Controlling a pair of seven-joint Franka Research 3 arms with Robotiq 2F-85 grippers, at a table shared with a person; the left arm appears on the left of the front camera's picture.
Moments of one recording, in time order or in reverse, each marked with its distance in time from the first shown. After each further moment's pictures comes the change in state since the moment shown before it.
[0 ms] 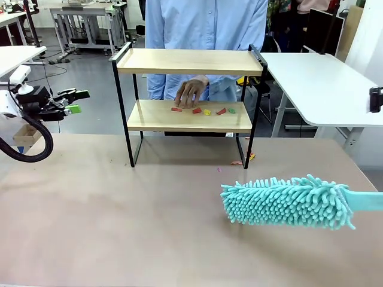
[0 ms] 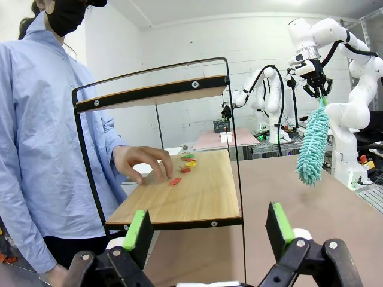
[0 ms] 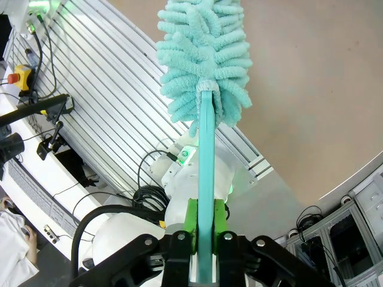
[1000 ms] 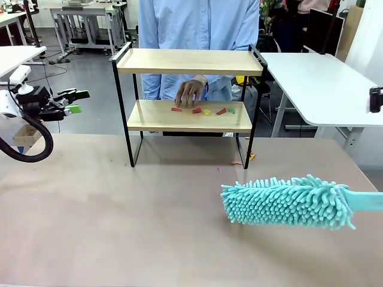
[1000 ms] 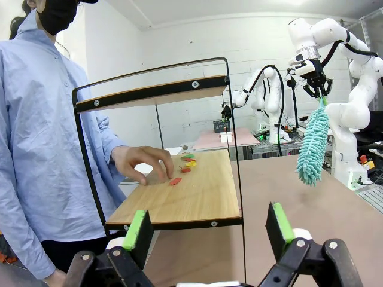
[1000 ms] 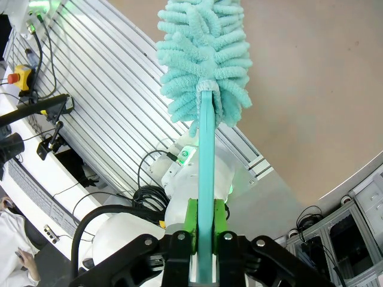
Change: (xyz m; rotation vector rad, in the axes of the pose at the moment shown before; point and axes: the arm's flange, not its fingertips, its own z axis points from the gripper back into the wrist) left arm 0.000 0.000 0.000 0.000 0.000 0.000; right arm 0.000 0.000 0.000 0.000 0.000 0.000
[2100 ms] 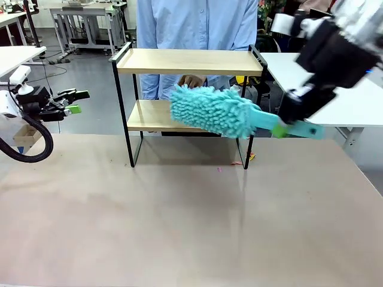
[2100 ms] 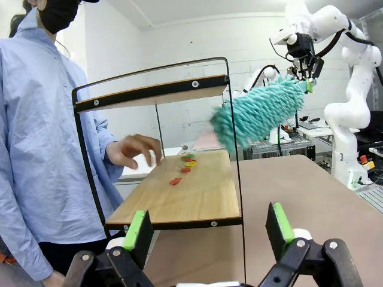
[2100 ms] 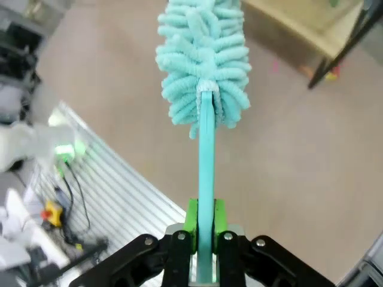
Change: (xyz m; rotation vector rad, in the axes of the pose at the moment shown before) left arm 0.000 0.000 0.000 0.000 0.000 0.001; right arm 0.159 0.050 0.048 -0.005 -0.459 -0.173
